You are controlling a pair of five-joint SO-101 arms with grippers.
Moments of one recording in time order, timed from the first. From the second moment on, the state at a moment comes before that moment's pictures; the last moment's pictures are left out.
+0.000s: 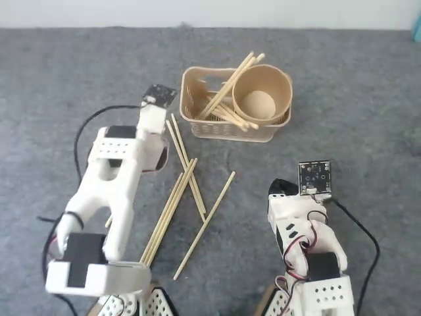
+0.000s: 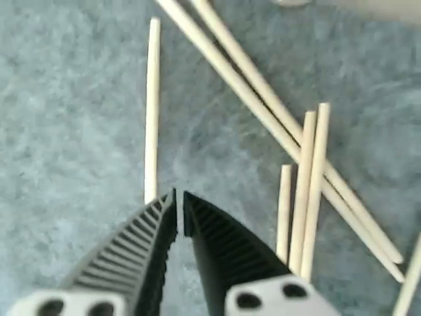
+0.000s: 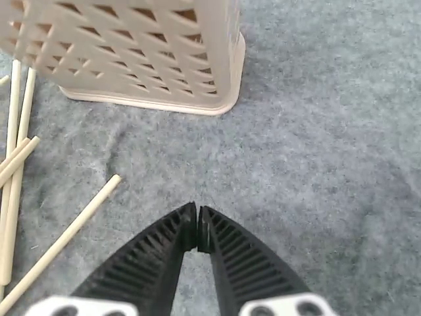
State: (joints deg) left arm -3.3 -4.0 32.5 61.2 -13.1; right arm -11.8 -99.9 95.7 49.8 -4.4
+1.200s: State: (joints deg) left arm -7.6 2.8 36.3 45.2 -15.9; right arm -11.8 -99.9 95.7 50.8 -4.4
